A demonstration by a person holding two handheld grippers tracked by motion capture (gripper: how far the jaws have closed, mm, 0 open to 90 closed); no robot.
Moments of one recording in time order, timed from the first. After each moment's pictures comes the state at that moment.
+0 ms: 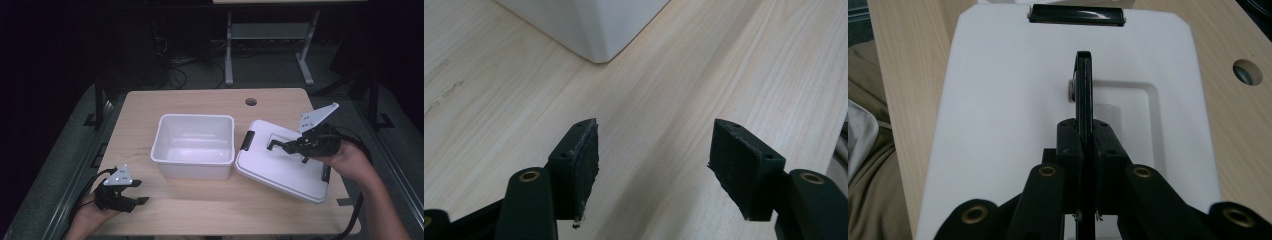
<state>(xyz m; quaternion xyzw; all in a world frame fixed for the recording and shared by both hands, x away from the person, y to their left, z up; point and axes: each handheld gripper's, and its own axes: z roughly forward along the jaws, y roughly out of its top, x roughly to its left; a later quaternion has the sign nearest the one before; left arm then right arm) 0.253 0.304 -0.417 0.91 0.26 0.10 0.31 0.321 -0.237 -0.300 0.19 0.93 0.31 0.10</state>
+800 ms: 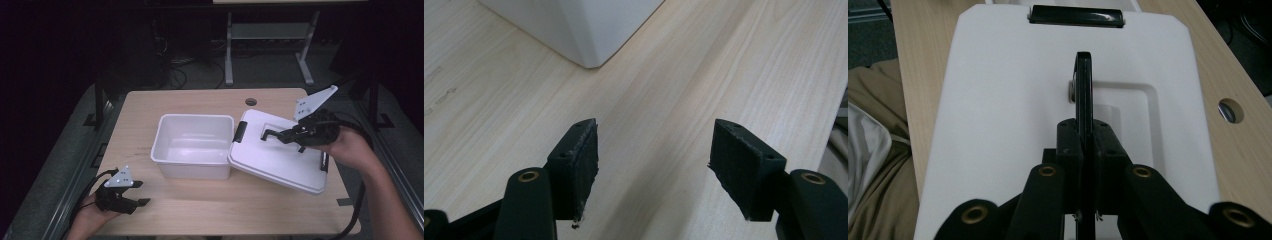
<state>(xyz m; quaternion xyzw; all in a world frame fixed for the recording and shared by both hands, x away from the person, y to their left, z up) 0.250 0.301 -0.415 0.91 0.25 0.10 0.31 0.323 -0.215 -0.254 0.16 0.93 0.31 0.11</state>
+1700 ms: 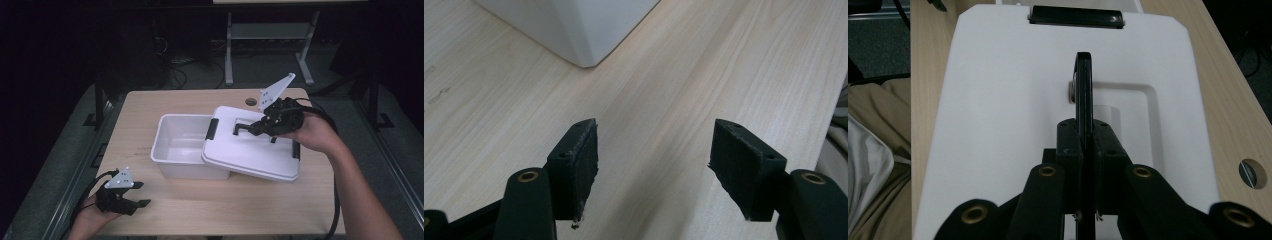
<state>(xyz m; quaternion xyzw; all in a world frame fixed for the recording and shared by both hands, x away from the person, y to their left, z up) 0.248 0.301 -0.417 0.91 0.25 0.10 0.31 0.350 -0.149 -0.244 0.10 0.94 0.31 0.09</state>
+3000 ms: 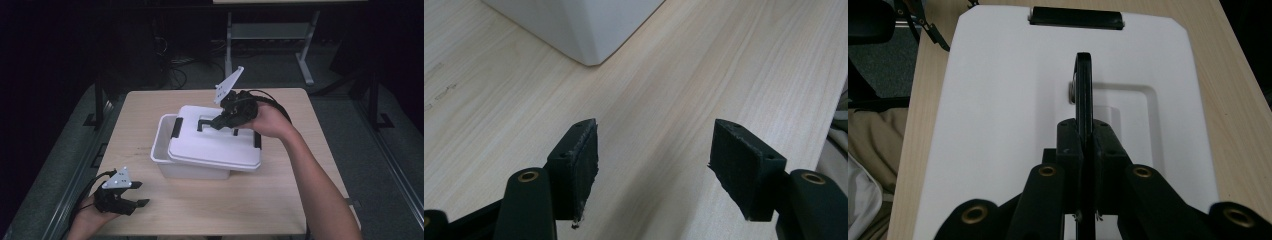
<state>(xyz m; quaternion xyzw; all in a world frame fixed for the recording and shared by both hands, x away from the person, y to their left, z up) 0.246 0.305 -0.417 0.91 0.26 0.10 0.32 0.391 -0.061 -0.255 0.05 0.94 0.33 0.06</state>
